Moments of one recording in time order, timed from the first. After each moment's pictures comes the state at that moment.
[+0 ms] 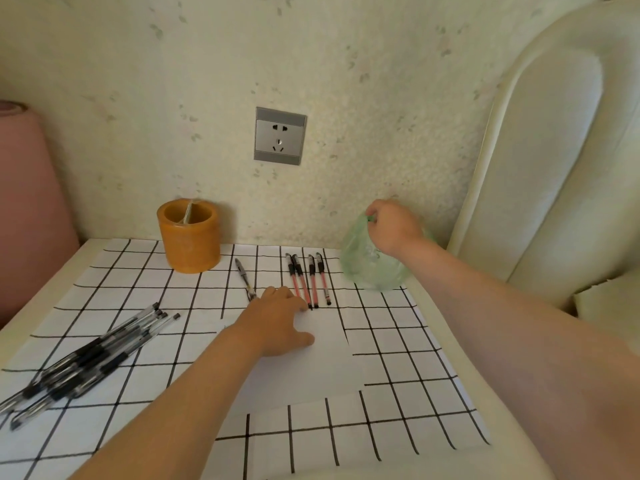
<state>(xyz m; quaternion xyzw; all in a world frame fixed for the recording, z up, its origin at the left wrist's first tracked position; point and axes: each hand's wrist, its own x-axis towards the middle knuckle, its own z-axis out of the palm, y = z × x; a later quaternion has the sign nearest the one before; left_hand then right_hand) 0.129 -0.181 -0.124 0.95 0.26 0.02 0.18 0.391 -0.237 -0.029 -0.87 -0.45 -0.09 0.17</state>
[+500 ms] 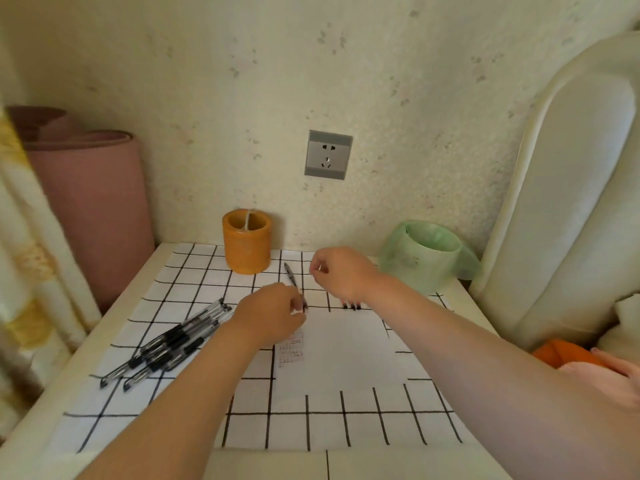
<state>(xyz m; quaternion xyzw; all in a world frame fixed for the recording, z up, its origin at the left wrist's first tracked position) 0.041 -0.161 -0.093 0.91 0.34 0.10 0.20 0.215 -0.213 -0.051 -0.77 -0.62 0.06 0.16</state>
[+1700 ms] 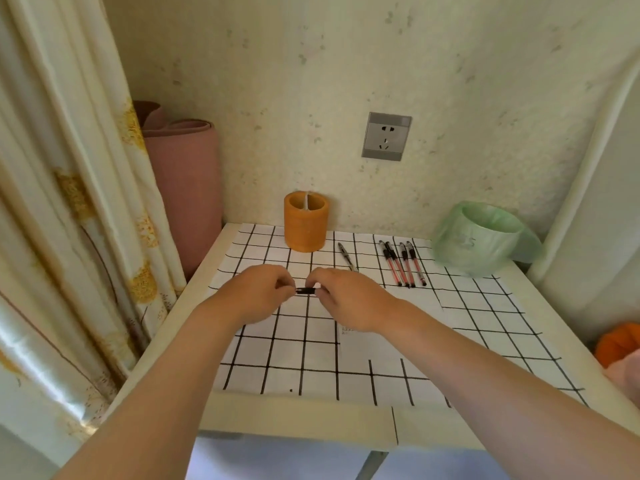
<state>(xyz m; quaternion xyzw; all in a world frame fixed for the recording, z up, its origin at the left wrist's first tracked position) -0.072 -0.138 -0.076 0.88 0.39 0.10 0.25 0.111 -0.232 -0.091 -0.65 -0.74 0.04 0.15</state>
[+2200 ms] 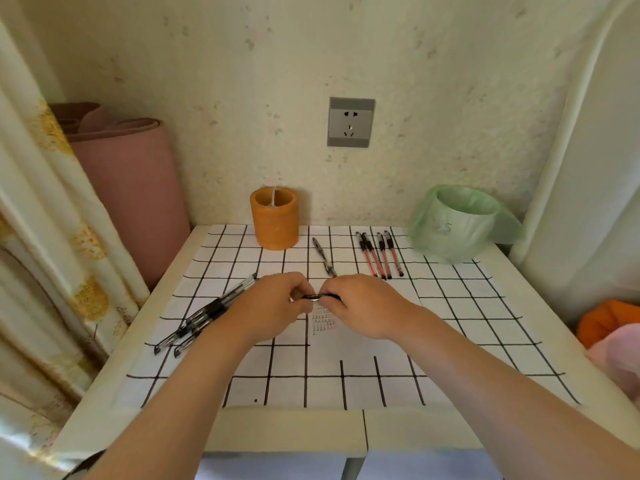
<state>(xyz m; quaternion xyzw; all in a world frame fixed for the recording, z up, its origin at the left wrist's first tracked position) -0.012 -0.180 -0.084 0.88 0.34 0.11 0.31 0.157 -0.274 -0.092 -0.69 -0.70 0.06 0.13</state>
